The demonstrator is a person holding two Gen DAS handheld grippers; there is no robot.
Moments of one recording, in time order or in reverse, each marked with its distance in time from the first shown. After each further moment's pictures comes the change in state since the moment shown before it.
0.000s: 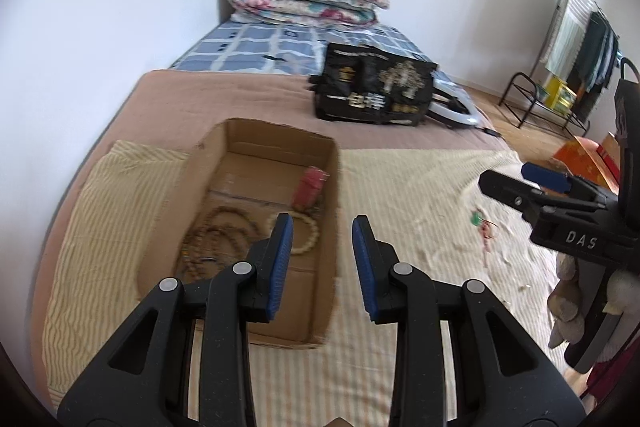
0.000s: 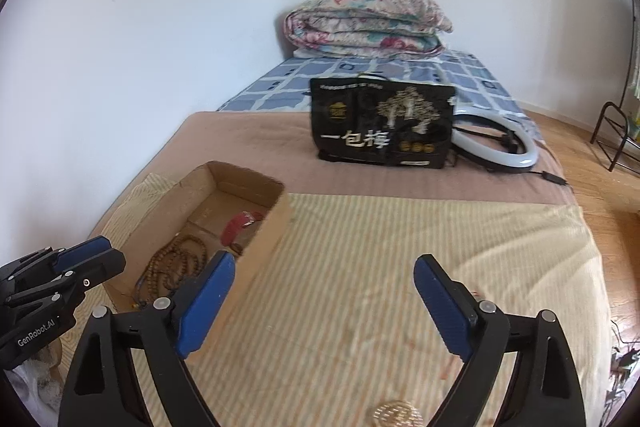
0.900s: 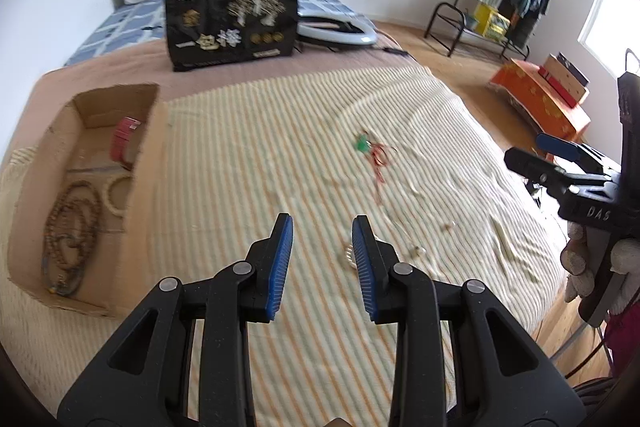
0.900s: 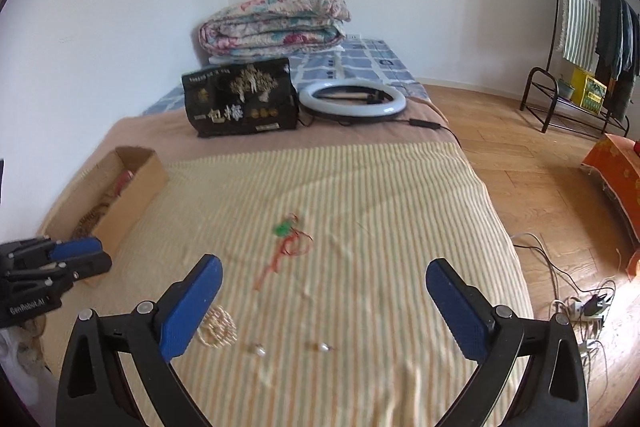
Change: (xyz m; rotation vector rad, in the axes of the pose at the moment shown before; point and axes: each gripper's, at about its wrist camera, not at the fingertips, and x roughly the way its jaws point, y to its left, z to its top) left arm 0.044 -0.140 -0.052 0.202 0.169 -0.208; right arm -0.083 -0.156 -0.095 0.106 0.003 -0.189
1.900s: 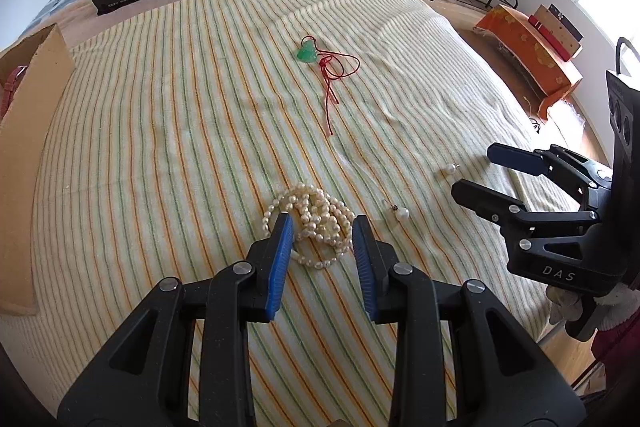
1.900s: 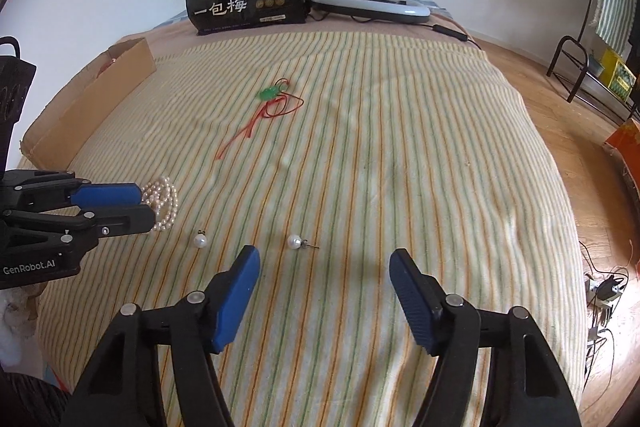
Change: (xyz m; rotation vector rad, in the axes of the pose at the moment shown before) left arm 0.097 -0.048 -0.035 0.049 0.177 -0.052; right arm 0.071 -0.013 -0.085 -0.073 0.202 0.058
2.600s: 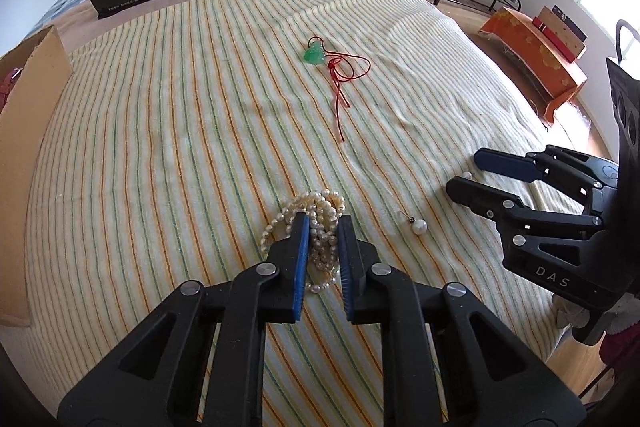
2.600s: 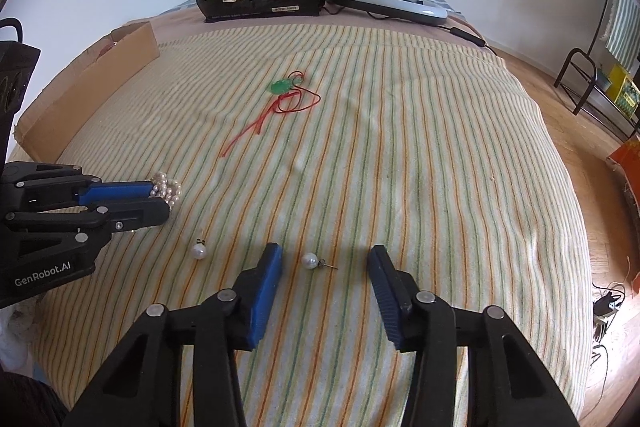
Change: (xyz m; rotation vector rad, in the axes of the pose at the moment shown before) left arm 0.013 0.005 -0.001 0.007 -0.030 0.019; right arm 0.018 0.013 0.007 -0.054 0.013 -0.010
